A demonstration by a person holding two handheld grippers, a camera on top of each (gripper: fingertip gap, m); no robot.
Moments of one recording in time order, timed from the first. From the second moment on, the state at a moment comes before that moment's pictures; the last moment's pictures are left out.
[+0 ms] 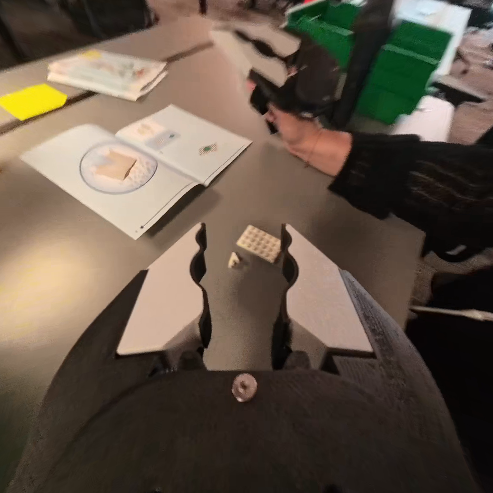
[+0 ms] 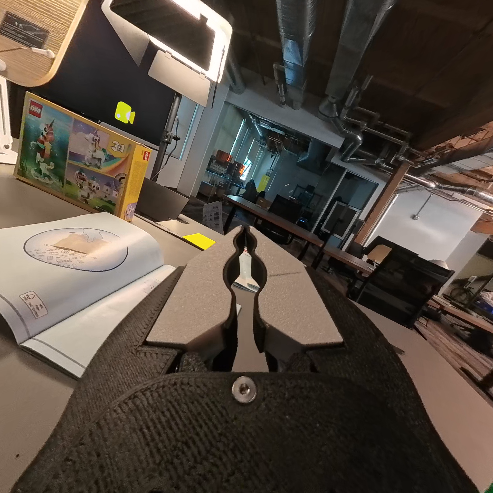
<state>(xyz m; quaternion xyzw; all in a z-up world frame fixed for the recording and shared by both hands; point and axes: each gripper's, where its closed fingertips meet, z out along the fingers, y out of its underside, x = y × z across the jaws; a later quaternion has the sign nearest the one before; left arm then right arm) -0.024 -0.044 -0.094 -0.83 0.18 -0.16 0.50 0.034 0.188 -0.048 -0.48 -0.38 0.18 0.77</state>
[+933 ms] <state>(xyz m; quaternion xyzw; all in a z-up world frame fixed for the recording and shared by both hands) -0.171 -0.183 -0.099 -0.87 0.11 -0.06 0.48 0.034 0.197 -0.064 -0.50 -0.39 0.09 0.76</state>
